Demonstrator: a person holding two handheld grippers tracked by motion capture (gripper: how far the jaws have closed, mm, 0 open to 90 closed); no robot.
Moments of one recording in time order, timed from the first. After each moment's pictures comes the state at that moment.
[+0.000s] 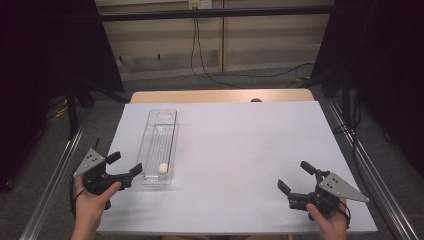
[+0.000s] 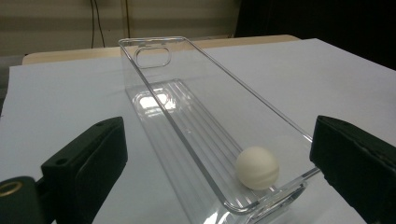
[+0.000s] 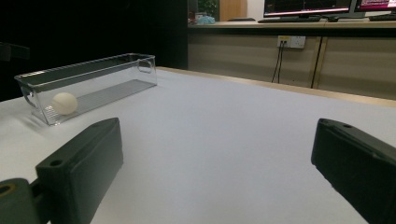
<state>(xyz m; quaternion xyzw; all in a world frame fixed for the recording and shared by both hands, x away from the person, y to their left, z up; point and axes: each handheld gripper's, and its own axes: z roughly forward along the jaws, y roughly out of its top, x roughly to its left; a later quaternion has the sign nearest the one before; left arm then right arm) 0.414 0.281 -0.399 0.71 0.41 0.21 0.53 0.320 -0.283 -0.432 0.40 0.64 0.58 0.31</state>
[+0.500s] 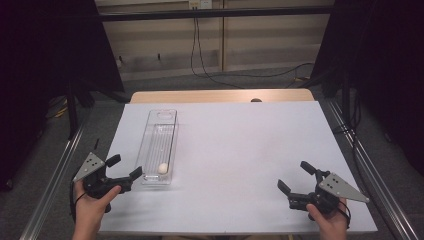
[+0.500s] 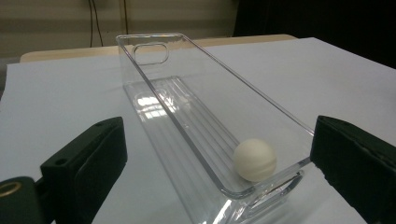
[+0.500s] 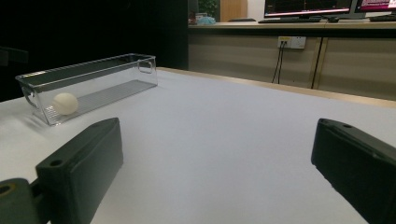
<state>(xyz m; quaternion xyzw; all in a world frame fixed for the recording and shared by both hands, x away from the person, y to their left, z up) 0.408 0.282 -0.406 0.71 0.41 0.21 0.53 0.320 -0.283 -0.431 0.40 0.64 0.58 0.31</state>
